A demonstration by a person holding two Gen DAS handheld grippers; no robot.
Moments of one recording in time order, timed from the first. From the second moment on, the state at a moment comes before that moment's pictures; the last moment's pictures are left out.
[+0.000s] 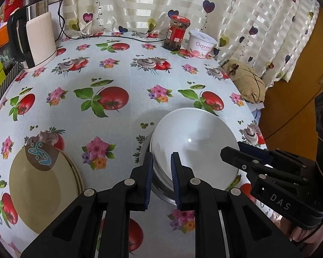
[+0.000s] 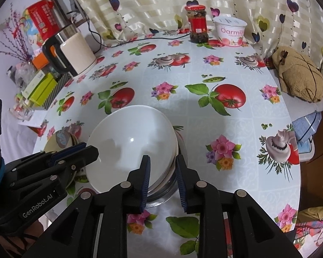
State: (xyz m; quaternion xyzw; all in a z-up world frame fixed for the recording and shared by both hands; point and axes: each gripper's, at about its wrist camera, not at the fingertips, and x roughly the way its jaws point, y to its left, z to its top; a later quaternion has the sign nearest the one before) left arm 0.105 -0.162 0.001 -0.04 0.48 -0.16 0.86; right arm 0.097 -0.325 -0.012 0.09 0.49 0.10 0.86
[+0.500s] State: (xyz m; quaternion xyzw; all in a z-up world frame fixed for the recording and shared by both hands) left arm 0.102 -0.132 0.011 -0.08 0.45 -0.17 0.87; right arm 0.087 -0.348 0.003 0.10 0.47 0.10 0.87
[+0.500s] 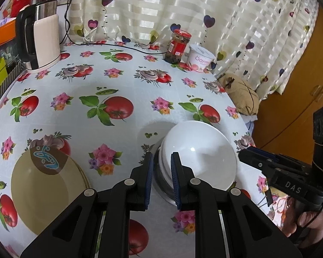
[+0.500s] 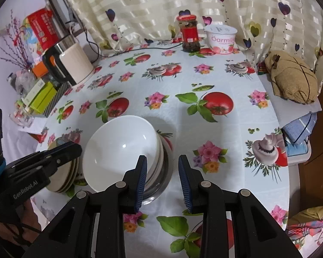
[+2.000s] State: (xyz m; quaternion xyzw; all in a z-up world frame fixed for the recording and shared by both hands) left arm 0.110 -0.109 -0.042 -0.13 0.50 -0.19 0.83; right arm 0.082 -0.376 -0.043 0.18 0.49 0.13 0.84
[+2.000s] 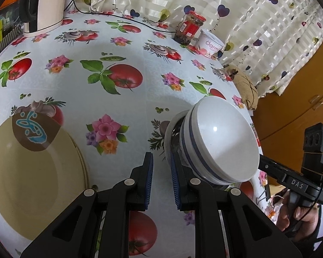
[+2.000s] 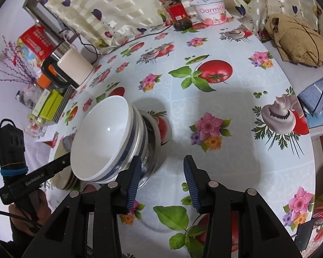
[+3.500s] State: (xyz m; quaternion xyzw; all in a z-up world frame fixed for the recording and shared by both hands) left arm 0.123 -0.114 -0.053 -0.14 0.50 -0.22 0.82; right arm 0.082 -0.381 -0.051 0.18 0.47 0.16 0.85
